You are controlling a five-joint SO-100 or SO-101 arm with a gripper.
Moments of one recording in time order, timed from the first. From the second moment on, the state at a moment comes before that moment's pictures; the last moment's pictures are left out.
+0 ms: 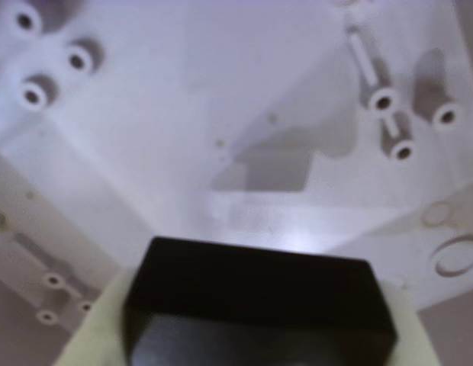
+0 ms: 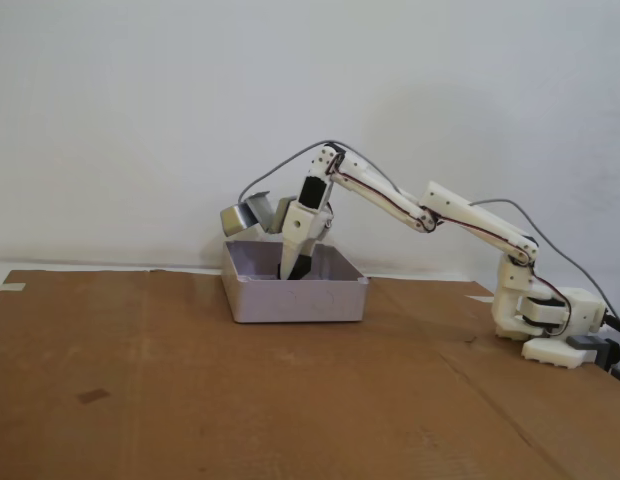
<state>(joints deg) 26.5 18.0 -5.9 98.6 14.9</state>
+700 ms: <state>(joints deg) 26.5 18.0 -5.9 98.6 14.9</state>
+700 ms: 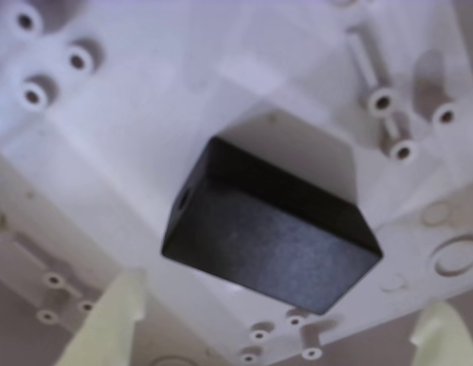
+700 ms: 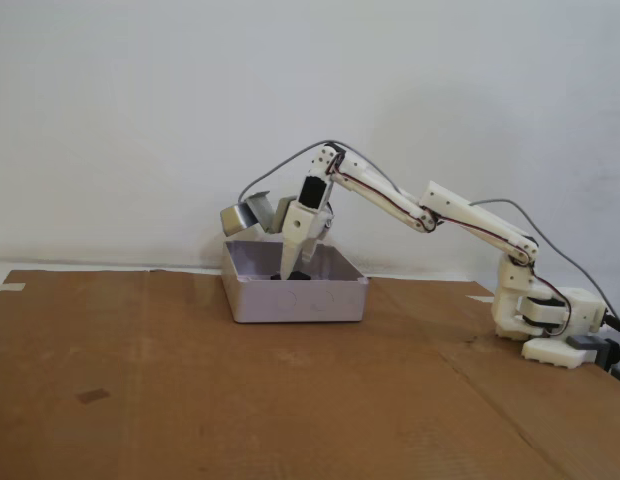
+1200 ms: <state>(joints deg) 26.5 18.0 -5.9 98.6 14.9</state>
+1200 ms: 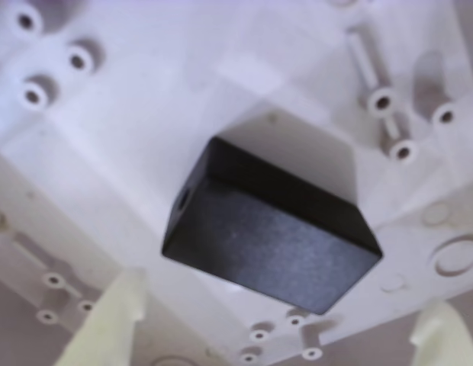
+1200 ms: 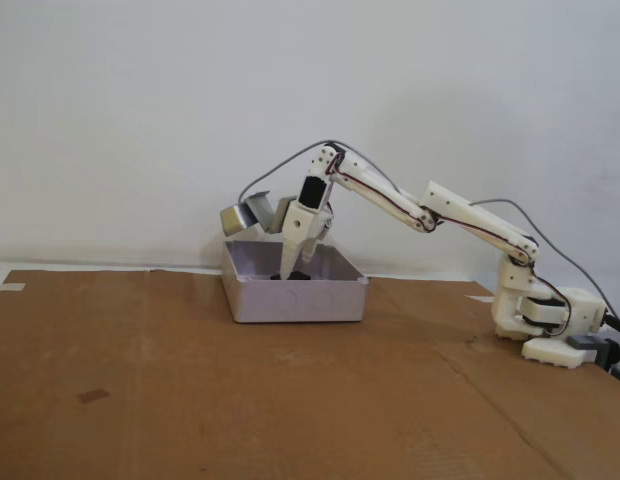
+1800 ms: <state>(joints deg) 26.5 18.3 -5.9 97.1 14.9</state>
